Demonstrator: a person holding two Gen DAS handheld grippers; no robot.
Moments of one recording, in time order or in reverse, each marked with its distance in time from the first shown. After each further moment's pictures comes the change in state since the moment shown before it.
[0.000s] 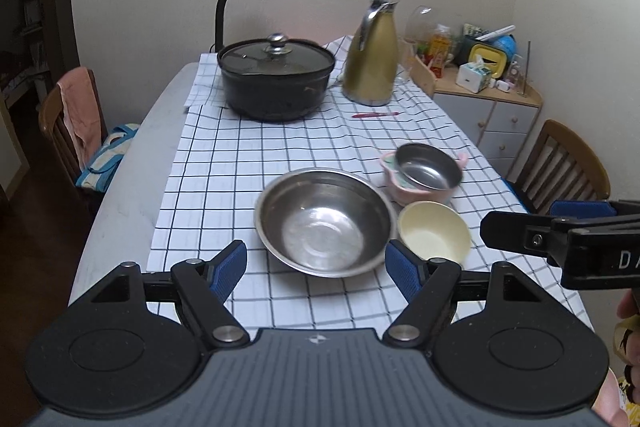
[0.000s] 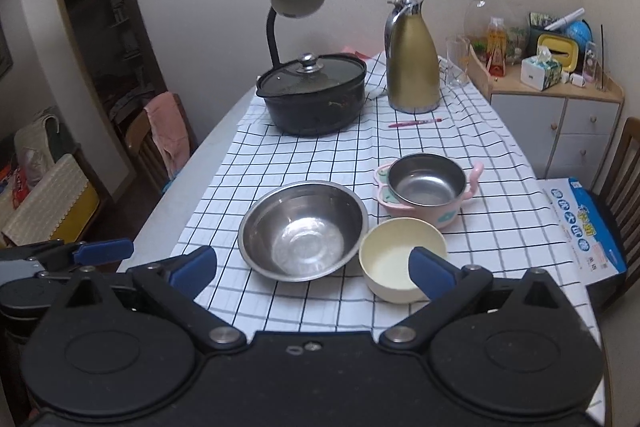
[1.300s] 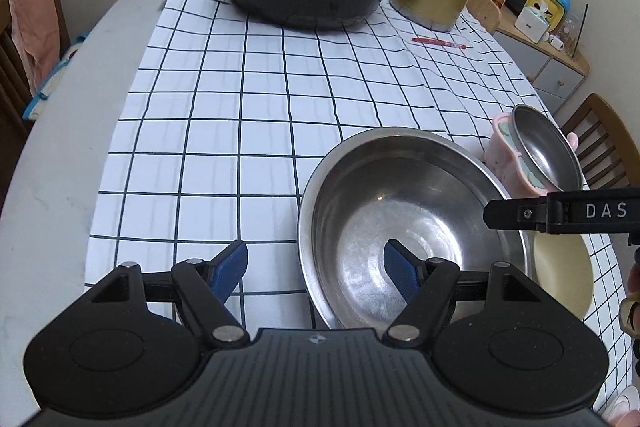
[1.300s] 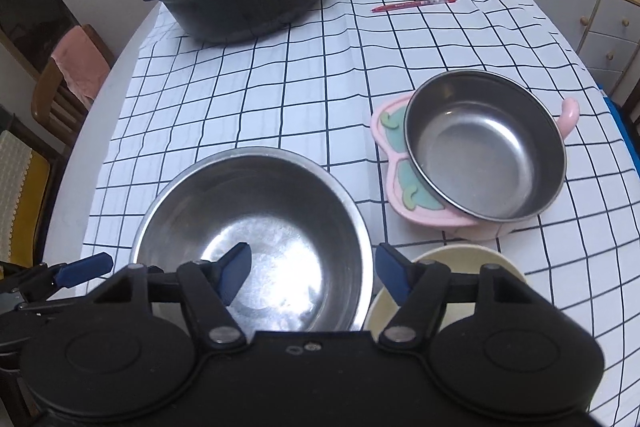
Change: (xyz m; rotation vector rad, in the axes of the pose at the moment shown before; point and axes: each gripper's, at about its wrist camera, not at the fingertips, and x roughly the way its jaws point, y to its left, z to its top) left arm 0.219 0.082 0.028 -0.095 0.284 -0.066; right arm 0.245 -0.039 0.051 0.139 0.379 -0.090
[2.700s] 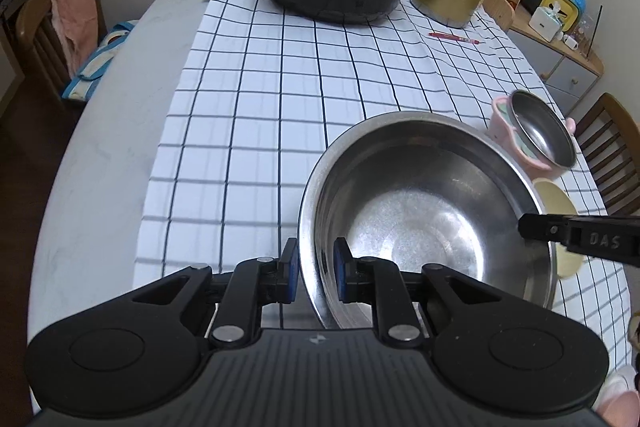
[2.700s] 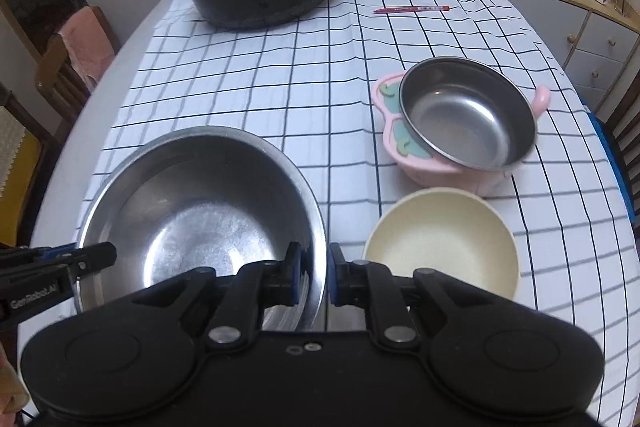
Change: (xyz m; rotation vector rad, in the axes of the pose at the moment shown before) left arm -0.063 -0.001 -0.038 -0.031 0.013 0.081; right arm -0.039 0.014 -0.048 -0.062 -0.037 -0.044
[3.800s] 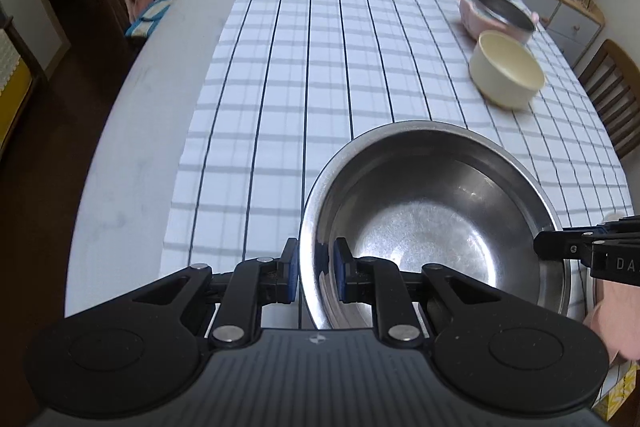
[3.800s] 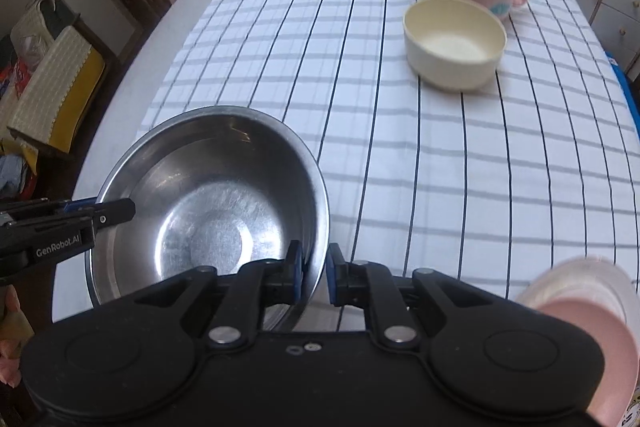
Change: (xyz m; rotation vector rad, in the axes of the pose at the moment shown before) left arm -0.113 -0.023 -0.190 -0.020 0.066 0.114; right arm -0.098 0.004 -0.184 -0.123 0.150 0.139
